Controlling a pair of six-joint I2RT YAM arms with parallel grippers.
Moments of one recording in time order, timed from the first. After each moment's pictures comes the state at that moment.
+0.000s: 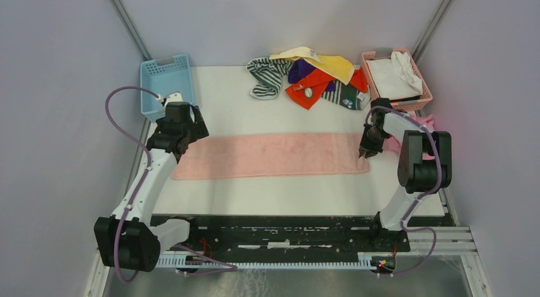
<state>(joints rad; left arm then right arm) -0.12 1.13 0.95 -0.55 -0.34 -0.35 -0.05 1.79 1.10 -0.71 0.02 0.31</state>
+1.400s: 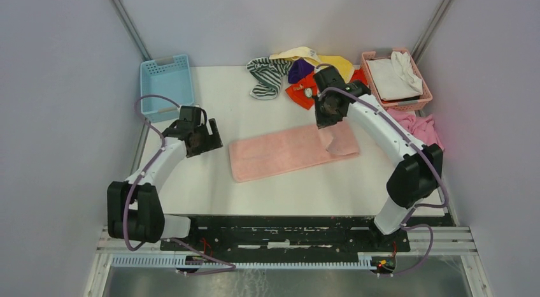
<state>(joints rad) -0.12 1.32 0.90 -0.55 -0.07 -0.39 0.45 1.69 1.63 -1.02 0.14 0.31</state>
